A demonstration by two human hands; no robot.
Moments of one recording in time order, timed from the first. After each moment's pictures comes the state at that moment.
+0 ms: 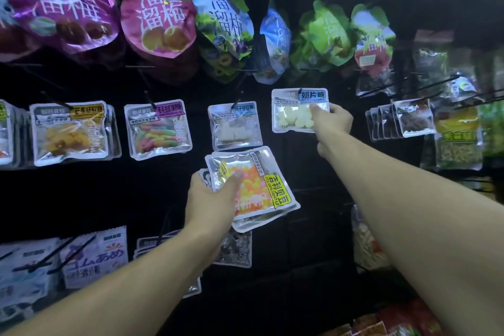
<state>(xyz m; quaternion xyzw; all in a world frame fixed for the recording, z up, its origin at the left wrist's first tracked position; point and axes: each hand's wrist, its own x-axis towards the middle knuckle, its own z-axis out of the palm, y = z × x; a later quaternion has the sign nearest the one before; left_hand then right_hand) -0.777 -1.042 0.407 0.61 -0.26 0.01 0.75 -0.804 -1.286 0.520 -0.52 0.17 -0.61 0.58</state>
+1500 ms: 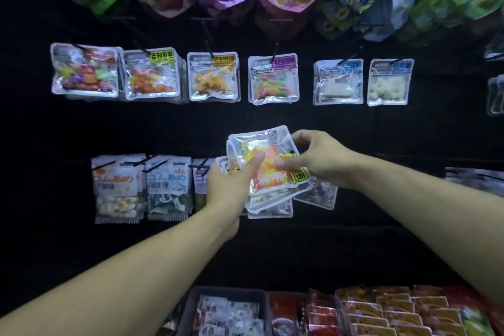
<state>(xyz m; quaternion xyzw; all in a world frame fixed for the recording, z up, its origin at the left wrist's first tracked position) -0.746 -0.883 0.331 0.58 -0.09 0.01 0.81 -0.805 -1.048 0.409 -0.85 0.00 -0.17 0.50</state>
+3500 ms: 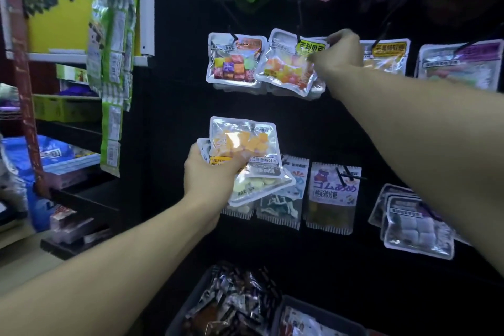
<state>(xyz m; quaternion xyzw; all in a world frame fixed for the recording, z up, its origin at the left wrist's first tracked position) -0.668 -0.620 0.324 0.58 -0.05 0.19 0.79 -0.571 -0.819 0.526 -0.78 0.03 -0.46 0.43</state>
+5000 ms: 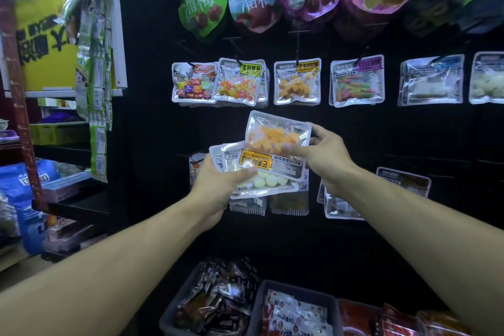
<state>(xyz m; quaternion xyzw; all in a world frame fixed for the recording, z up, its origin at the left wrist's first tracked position) -0.755 -0.688 0.339 0.61 -0.15 0.05 0.77 -0.750 -0.898 0.384 -0.74 -0.03 -0.24 0.62</state>
